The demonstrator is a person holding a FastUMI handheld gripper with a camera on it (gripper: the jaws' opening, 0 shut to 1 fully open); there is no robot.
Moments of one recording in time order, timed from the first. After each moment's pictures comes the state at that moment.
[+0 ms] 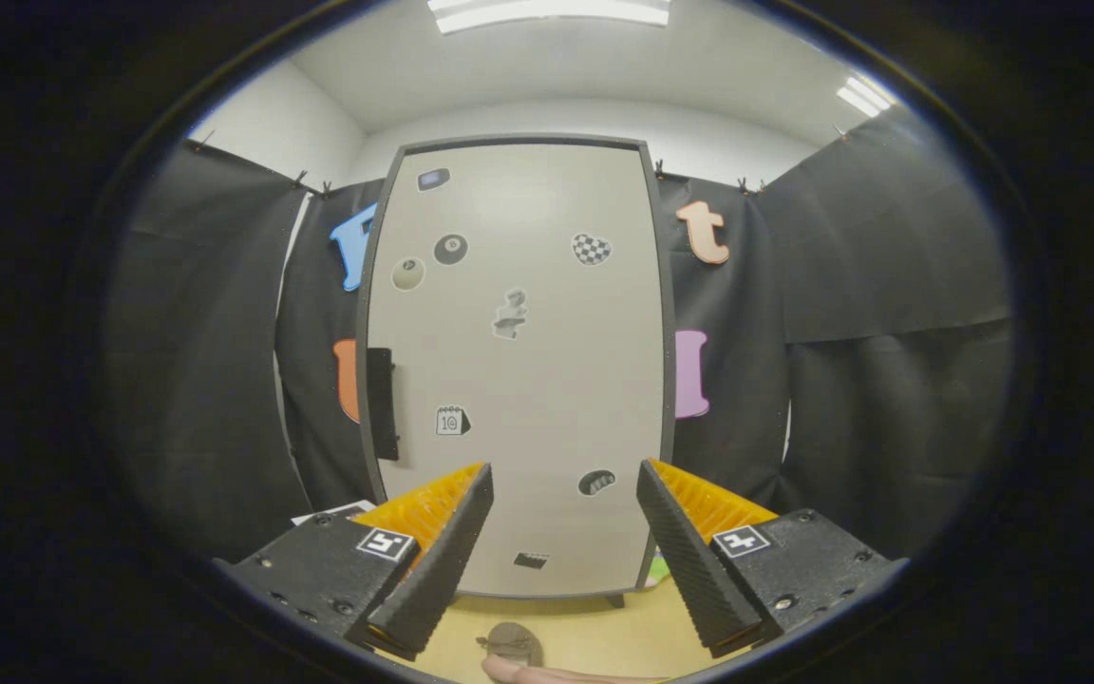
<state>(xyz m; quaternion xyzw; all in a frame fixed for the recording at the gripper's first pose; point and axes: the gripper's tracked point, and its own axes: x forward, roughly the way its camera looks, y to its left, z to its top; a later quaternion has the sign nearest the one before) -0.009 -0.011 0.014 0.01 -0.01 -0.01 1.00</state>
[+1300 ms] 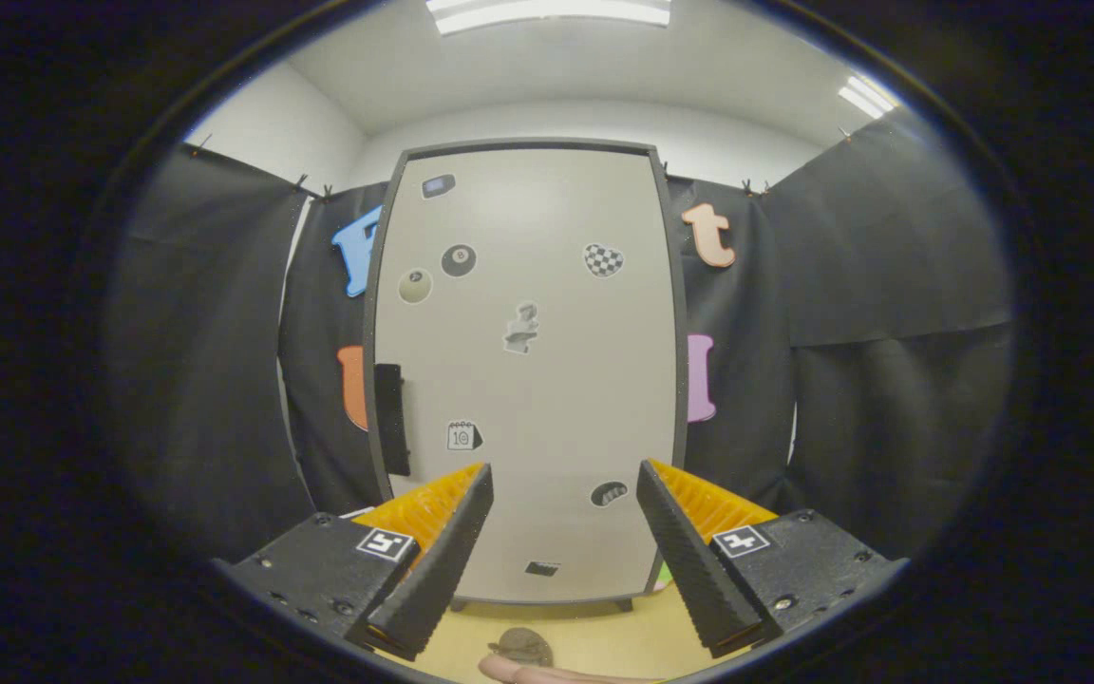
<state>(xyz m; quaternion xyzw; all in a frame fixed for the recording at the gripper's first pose) 0.001 0.015 0.032 0.02 -0.01 0.00 1.00</state>
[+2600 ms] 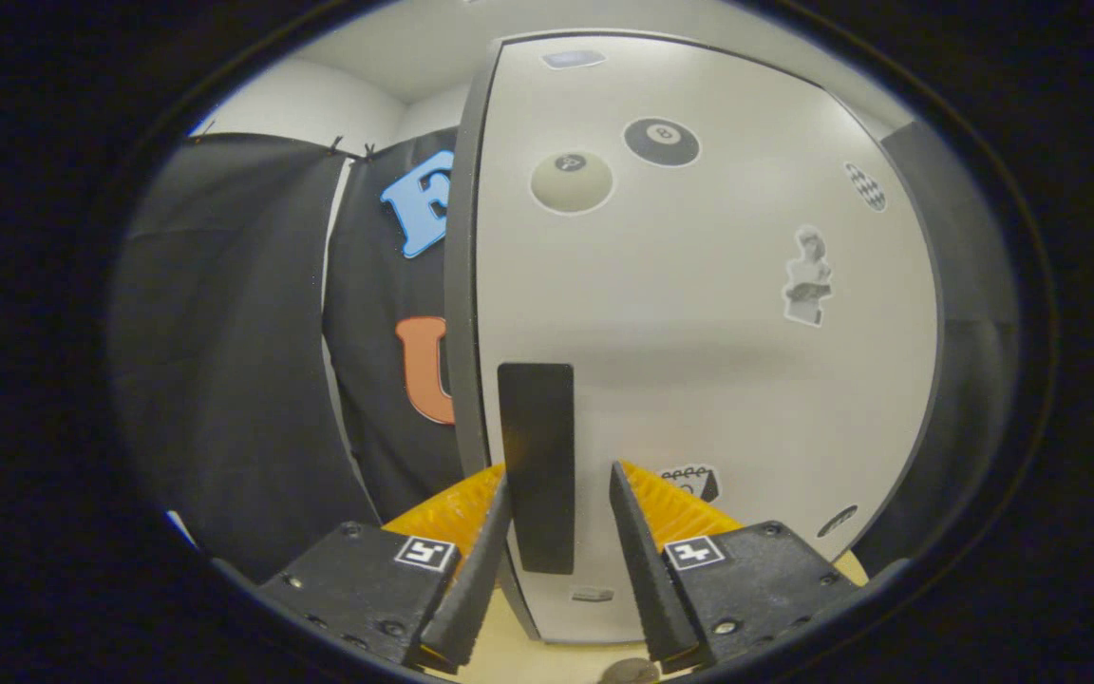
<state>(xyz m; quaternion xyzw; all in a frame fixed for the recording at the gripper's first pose) 0.166 0.184 0.017 0.04 0.07 0.10 0.99</state>
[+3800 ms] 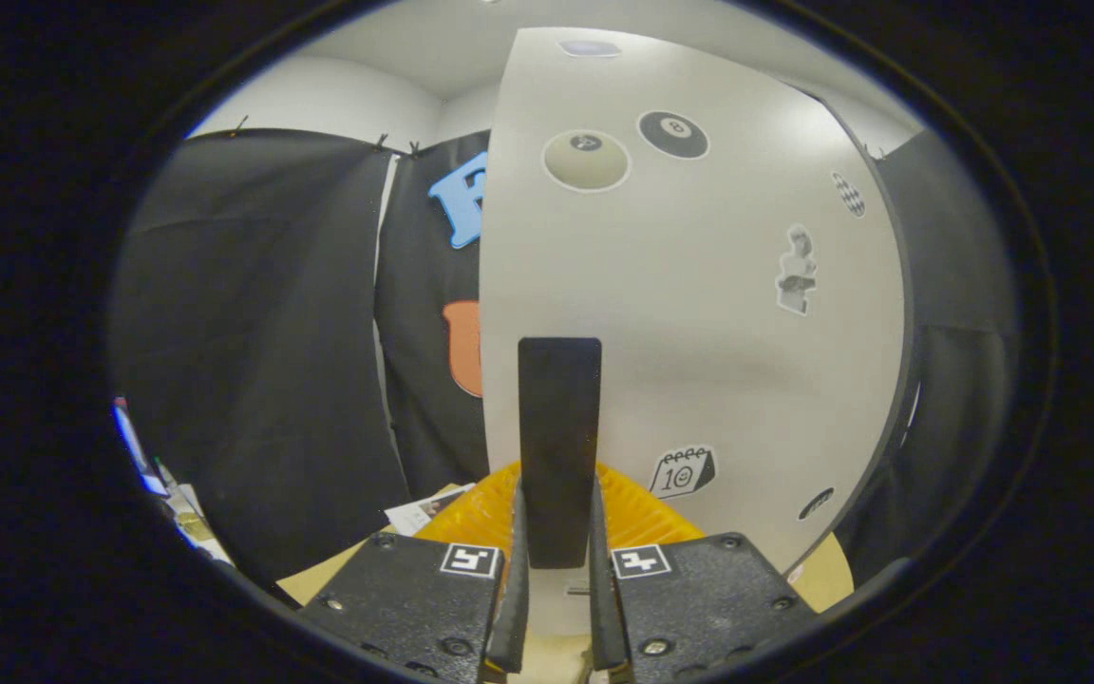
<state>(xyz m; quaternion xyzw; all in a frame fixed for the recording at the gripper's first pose) 0.061 0.152 0.010 -0.01 0.08 0.17 0.98</state>
